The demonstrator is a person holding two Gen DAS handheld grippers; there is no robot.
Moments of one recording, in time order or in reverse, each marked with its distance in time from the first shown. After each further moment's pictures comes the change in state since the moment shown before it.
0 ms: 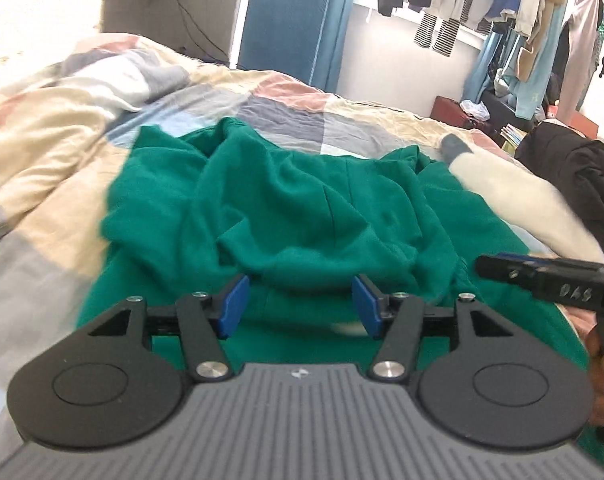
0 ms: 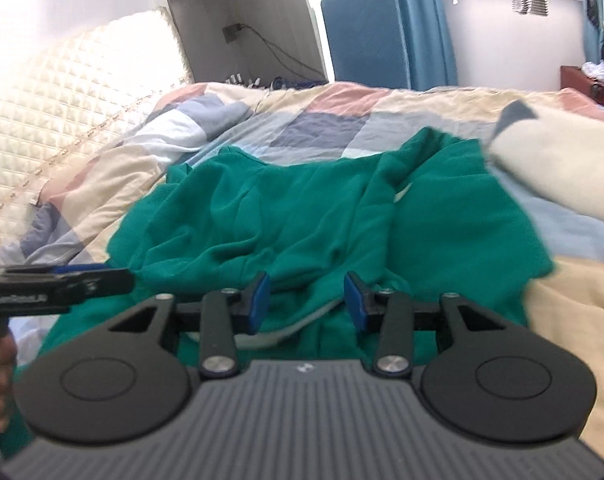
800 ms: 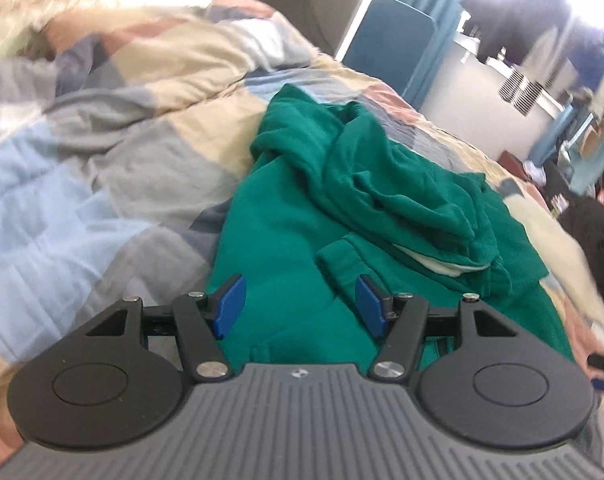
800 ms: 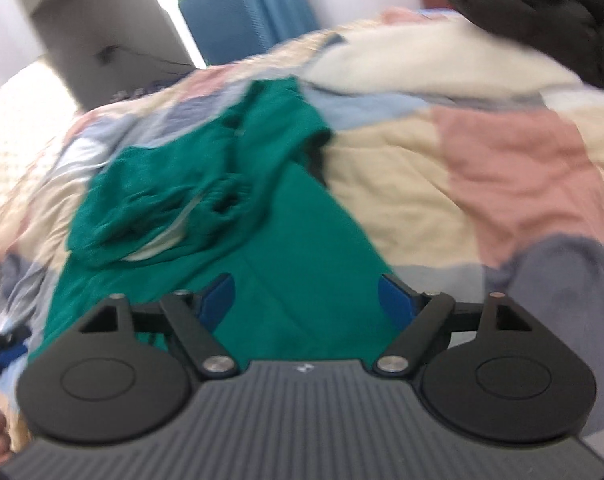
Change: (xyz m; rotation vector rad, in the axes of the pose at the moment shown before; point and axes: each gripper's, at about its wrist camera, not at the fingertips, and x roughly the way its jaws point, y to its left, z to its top) left arm -0.107 0.078 -0.088 -0.335 -0.009 0.122; right arm -0.115 -0.063 -0.073 0.391 0.100 -0.271
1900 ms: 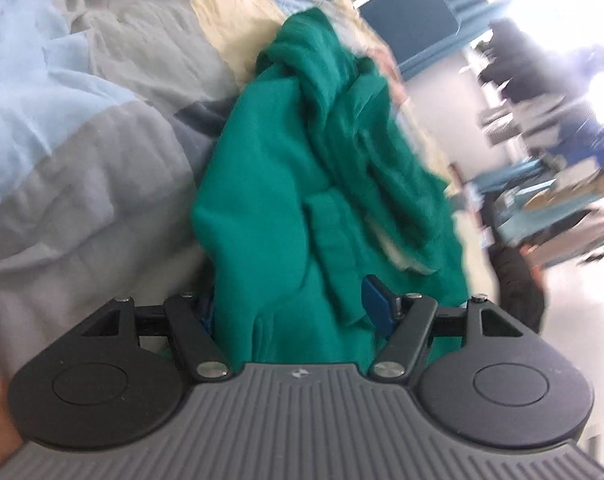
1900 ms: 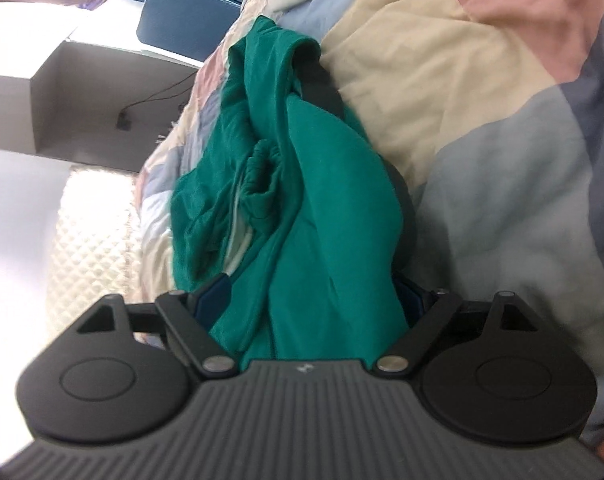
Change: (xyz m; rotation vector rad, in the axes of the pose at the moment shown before) left arm 0.049 0.051 -0.006 -0.357 0.246 -0.252; right arm 0.047 -0.042 -0.015 0.510 0.236 0.377
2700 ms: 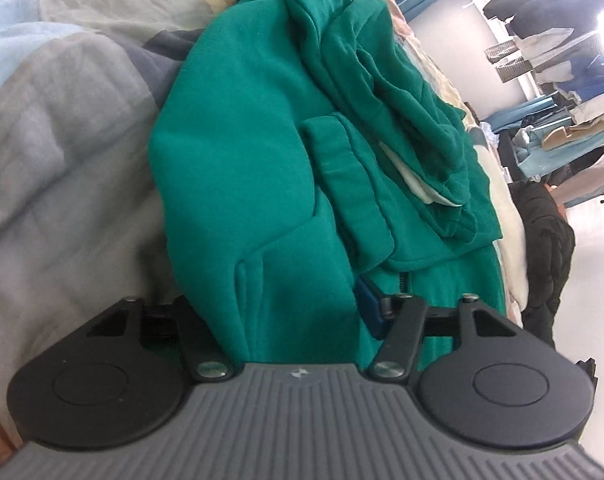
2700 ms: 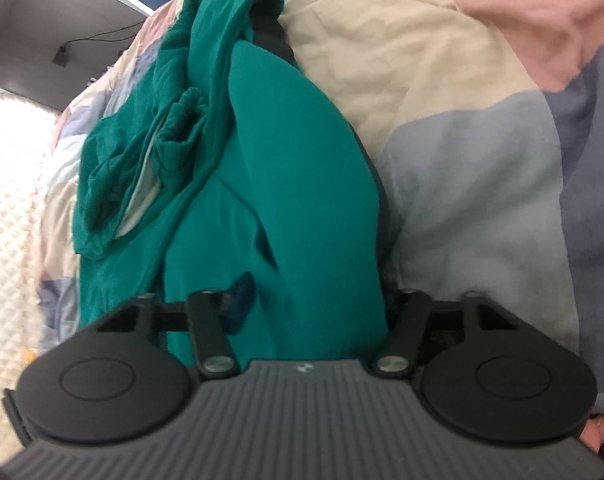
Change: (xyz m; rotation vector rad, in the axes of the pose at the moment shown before) left arm 0.046 -0.012 -0.016 0.089 0.141 0.022; right arm 0.025 0.004 -0.016 -0.187 0.028 -0.245
